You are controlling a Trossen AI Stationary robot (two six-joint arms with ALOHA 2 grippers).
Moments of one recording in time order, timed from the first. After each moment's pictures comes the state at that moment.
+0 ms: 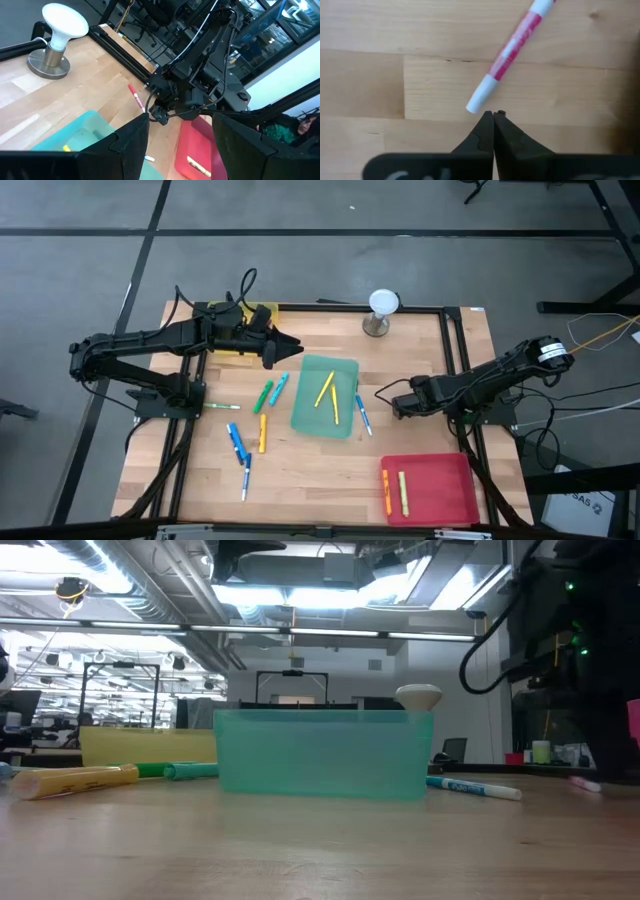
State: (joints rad) left arm 0.20 1.09 1.04 -0.18 0.11 -0.69; right arm 0.22 1.28 0.60 -0.90 0.14 1.72
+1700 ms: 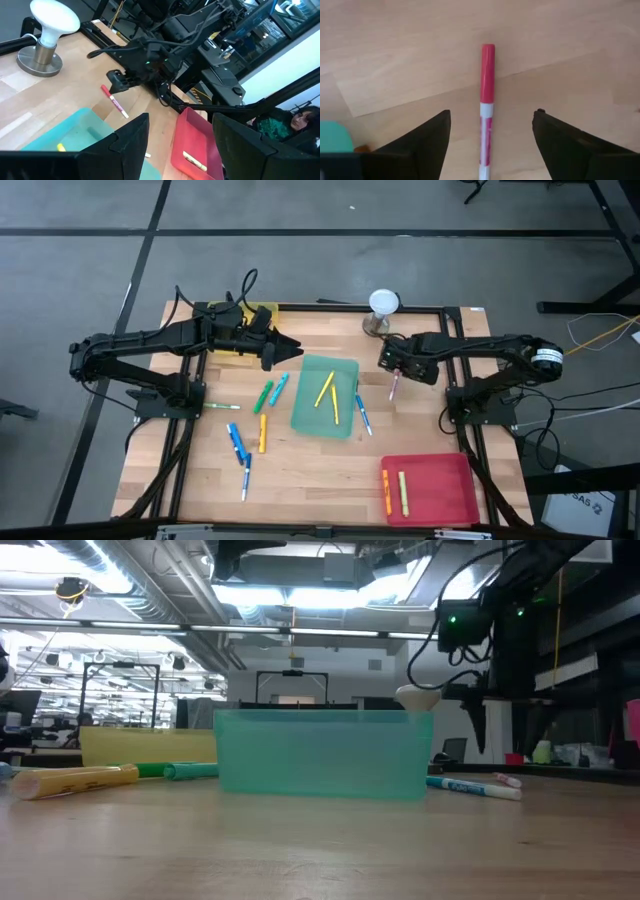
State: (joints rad) left arm 0.20 1.09 1.04 -0.18 0.15 -0.69; right arm -0.37 1.35 0.75 -0.79 0.10 1.48
